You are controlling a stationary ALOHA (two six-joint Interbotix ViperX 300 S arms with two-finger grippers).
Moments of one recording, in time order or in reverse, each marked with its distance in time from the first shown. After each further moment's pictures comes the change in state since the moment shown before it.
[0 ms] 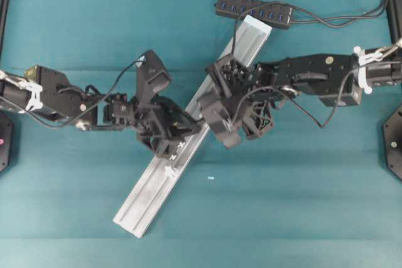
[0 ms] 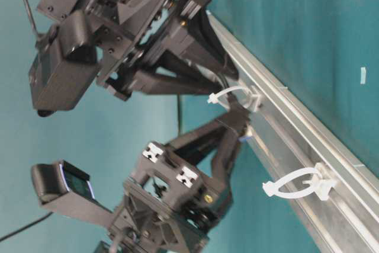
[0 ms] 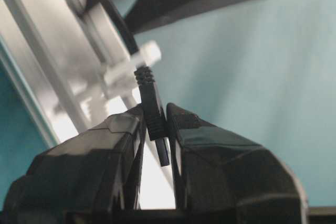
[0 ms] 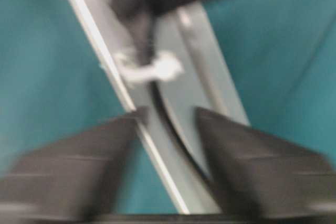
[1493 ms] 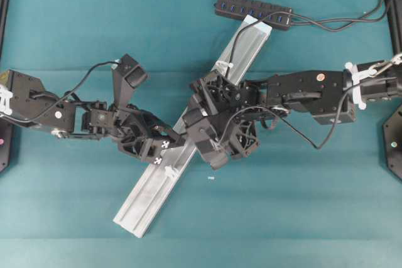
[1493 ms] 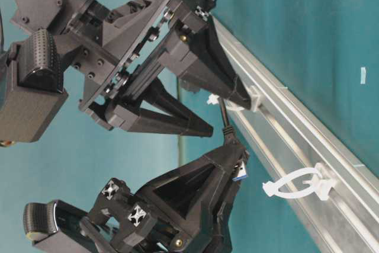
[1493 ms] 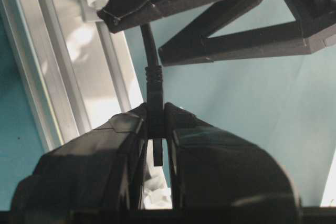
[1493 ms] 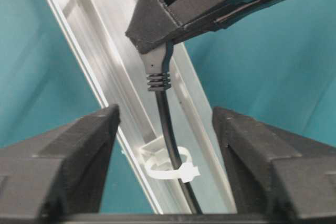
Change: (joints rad) left arm -0.048 -0.133 0.086 0.003 0.054 -0.325; right arm 0.114 0.035 -0.072 -0.005 -0.035 0.069
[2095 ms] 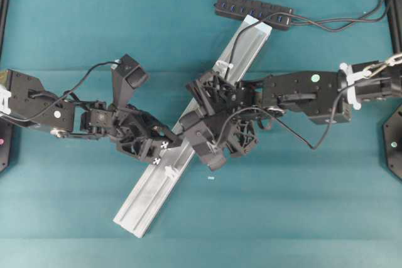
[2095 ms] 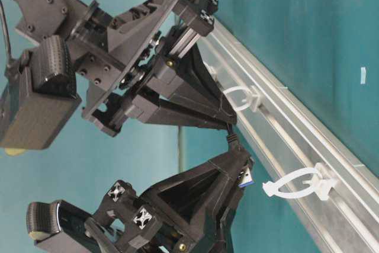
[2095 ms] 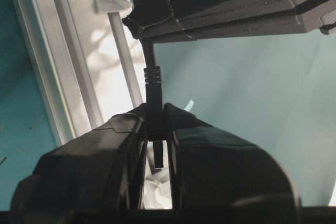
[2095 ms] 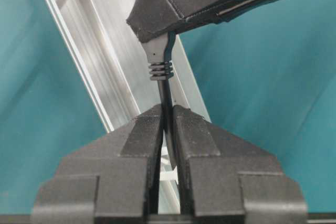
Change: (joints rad) left arm 0.002 -0.006 0.002 0.000 0.029 0.002; right arm -0.002 0.023 -0.032 -0.051 0.029 0.000
